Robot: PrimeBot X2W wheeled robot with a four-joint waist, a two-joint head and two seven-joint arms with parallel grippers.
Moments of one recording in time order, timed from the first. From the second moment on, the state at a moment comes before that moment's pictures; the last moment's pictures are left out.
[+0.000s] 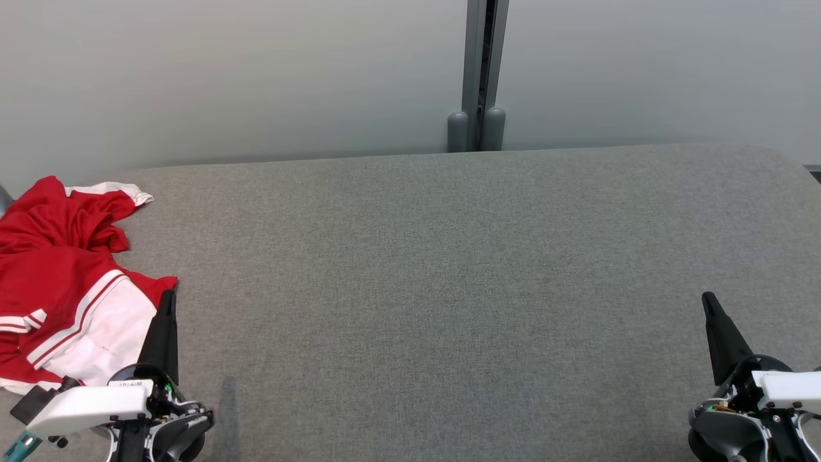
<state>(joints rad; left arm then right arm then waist) -0.10 0.05 0.11 0.25 -1.61 -0.13 0.11 -0.10 -0.05 -0.11 0.25 1.61 0.13 0.11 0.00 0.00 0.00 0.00</state>
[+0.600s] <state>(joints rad) -0.05 0.03 0.09 0.26 -1.59 -0.13 0.05 -0.08 -0.03 -0.06 0.25 1.62 0.13 0.06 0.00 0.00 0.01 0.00</state>
